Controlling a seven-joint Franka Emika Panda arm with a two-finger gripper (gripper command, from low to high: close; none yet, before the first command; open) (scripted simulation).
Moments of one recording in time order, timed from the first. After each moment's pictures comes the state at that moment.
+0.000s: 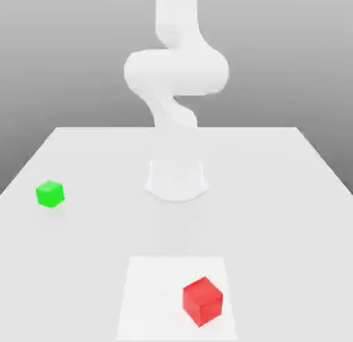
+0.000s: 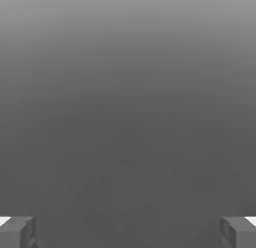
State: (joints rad) arm -0.04 -0.71 0.05 -2.33 -0.01 2.34 0.90
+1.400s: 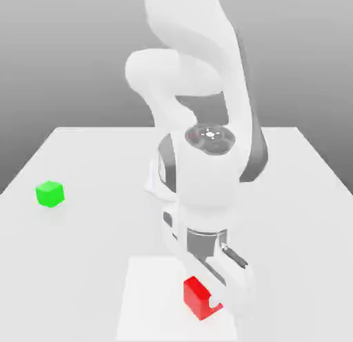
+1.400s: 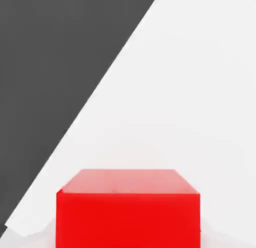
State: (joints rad) arm -0.17 0.18 0.25 -2.58 -0.12 2.75 1.95
